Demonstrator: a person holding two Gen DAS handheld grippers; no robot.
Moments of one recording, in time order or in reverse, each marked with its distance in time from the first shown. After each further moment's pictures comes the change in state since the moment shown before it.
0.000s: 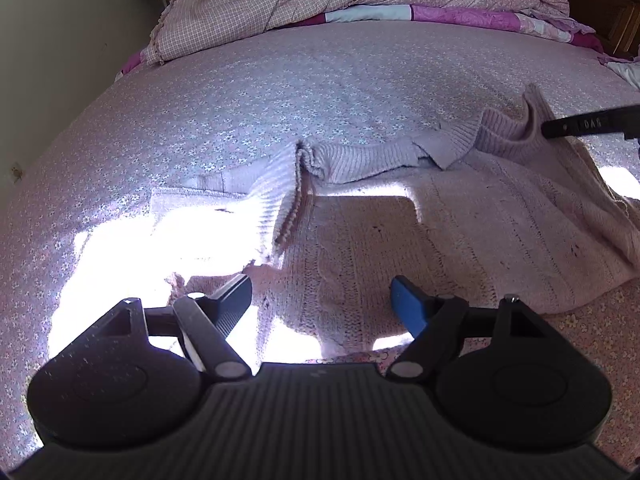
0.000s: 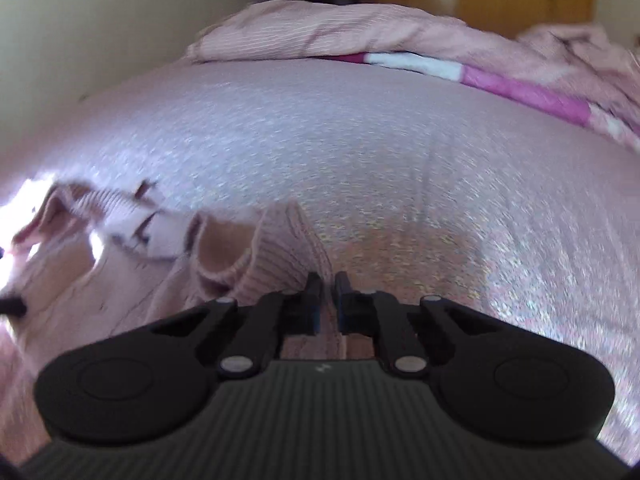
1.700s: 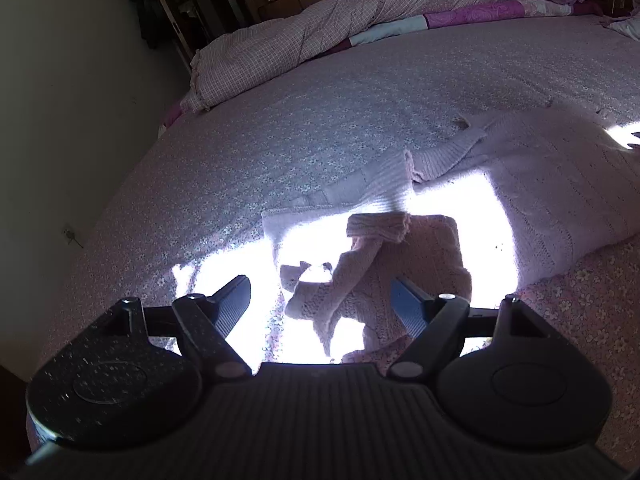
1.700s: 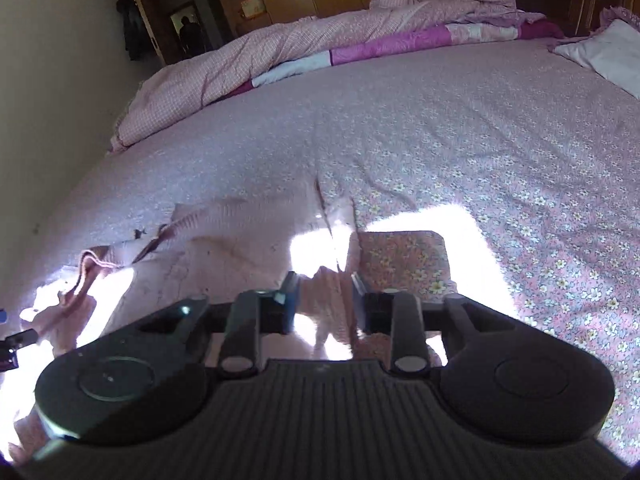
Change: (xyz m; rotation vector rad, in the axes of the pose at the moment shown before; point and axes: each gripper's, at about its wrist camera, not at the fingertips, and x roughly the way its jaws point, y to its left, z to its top) left arm -0.044 0.053 -0.018 0.172 -0.089 0.160; right arm -0.135 -0.007 -0.079 0.397 -0.076 -0.094
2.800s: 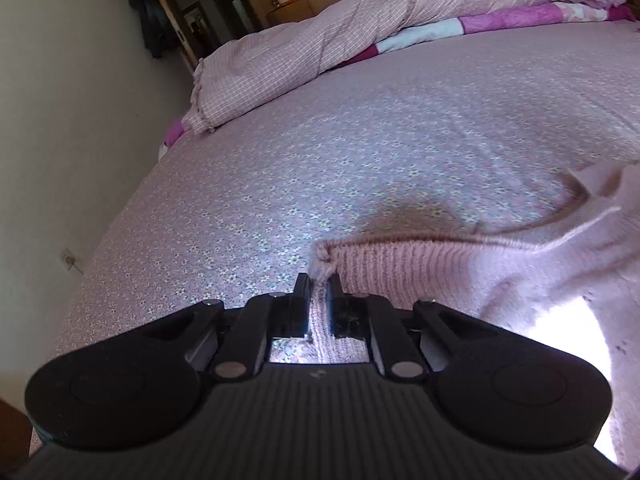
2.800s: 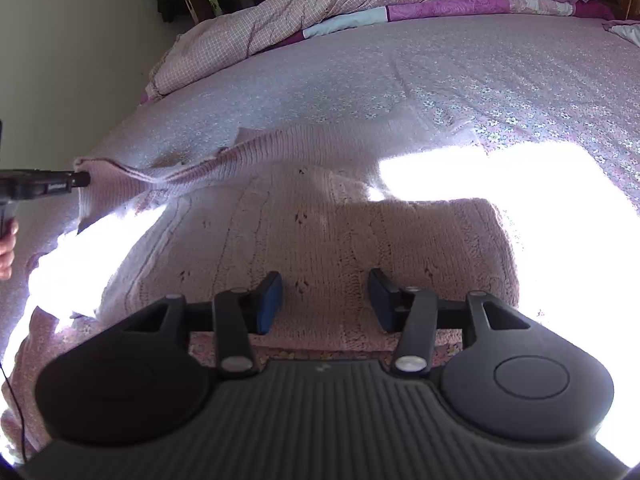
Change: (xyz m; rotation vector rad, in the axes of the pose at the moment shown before) left arm 0.141 0.042 0.089 -0.006 0.000 0.051; right arm 0.061 0.070 -0.049 -0.067 0.097 0.065
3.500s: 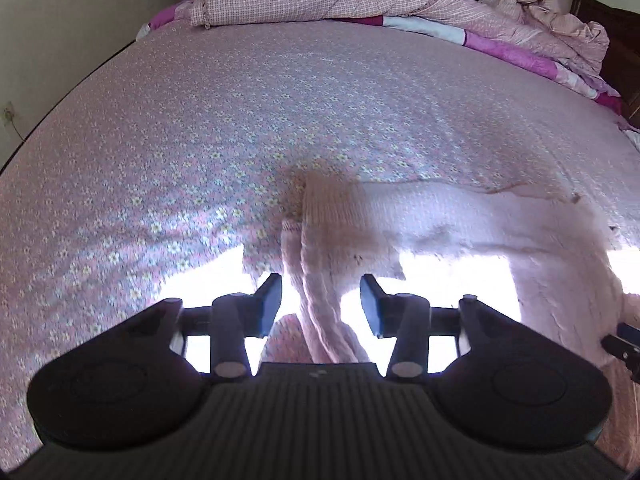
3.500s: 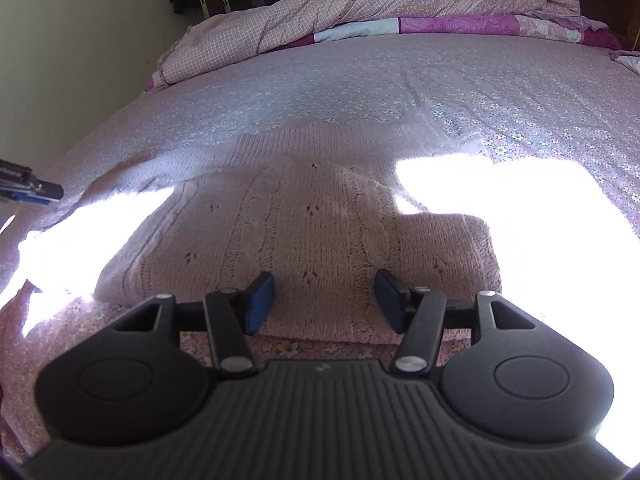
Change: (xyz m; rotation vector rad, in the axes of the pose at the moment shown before) left arm -0.063 0.069 -0.059 -0.345 0.164 -0.315; right arm -0.003 0.015 -0.009 -0.068 -0.021 -0.031
